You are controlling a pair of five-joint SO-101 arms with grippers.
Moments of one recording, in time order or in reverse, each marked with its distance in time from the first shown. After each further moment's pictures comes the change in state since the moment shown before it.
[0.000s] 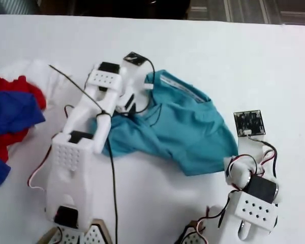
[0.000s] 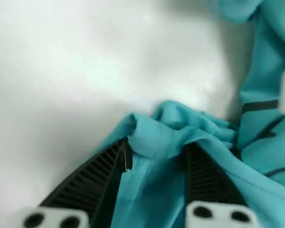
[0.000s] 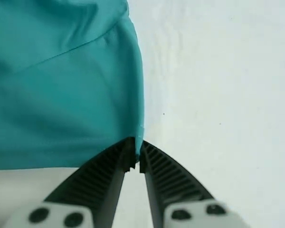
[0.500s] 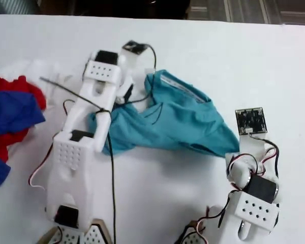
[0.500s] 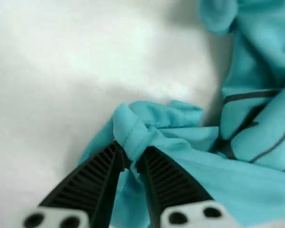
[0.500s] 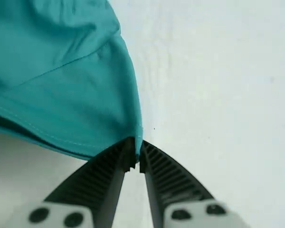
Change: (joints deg) left arm -0.1 0.4 -17.8 14.6 0.1; right arm 0.0 0.0 0.0 -4.9 -0.1
